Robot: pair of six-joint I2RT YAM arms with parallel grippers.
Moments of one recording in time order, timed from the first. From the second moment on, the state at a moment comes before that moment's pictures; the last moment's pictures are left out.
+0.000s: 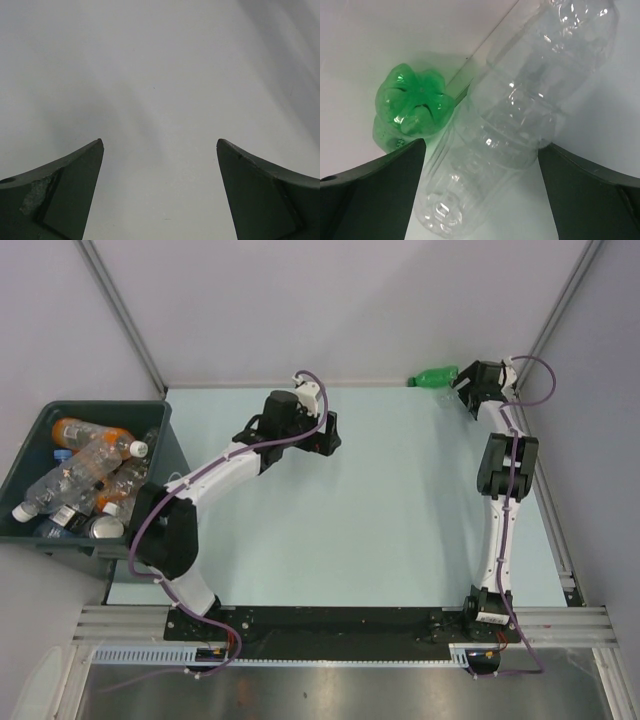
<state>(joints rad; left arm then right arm) -0.51 1.69 1.30 -0.12 0.17 -0.15 -0.14 2.61 2.23 -0.14 0.05 0.76</state>
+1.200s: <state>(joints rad) -0.65 1.21 1.14 -0.27 0.21 -0.27 0.18 1.27 1.40 -0.21 -0.08 0.67</state>
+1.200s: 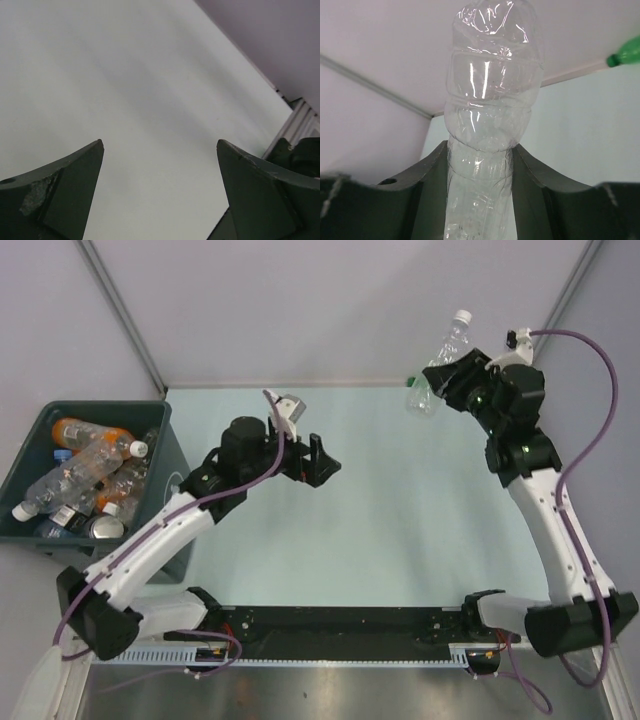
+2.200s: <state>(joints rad) -0.76 1.17 1.07 0.28 0.63 -0.70 0.65 0.97 1.19 -0.15 -0.27 0.65</state>
